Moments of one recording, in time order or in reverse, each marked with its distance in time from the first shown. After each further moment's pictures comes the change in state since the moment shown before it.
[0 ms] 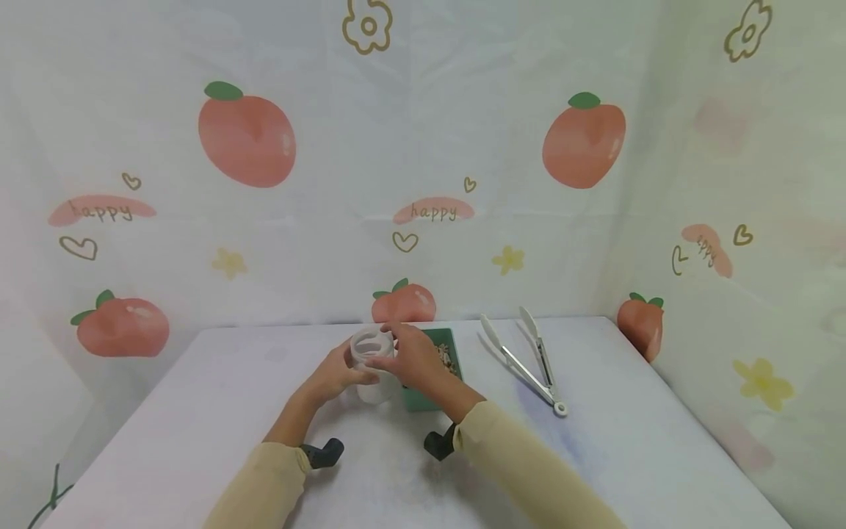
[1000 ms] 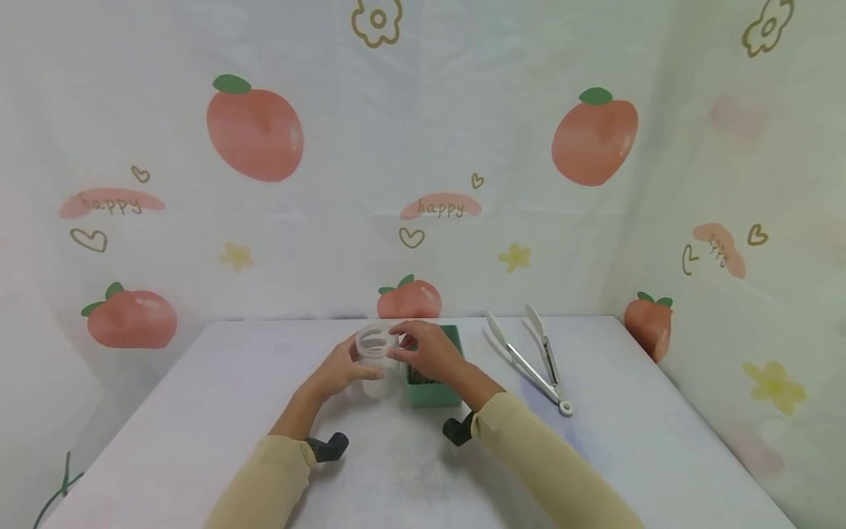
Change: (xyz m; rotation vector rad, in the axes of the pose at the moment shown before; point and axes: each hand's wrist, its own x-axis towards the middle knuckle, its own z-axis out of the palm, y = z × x) left_hand -0.001 0.004 0.000 -0.050 -0.019 -0.023; right_hand 0.002 0.025 -0.016 0.065 -0.075 -0.252
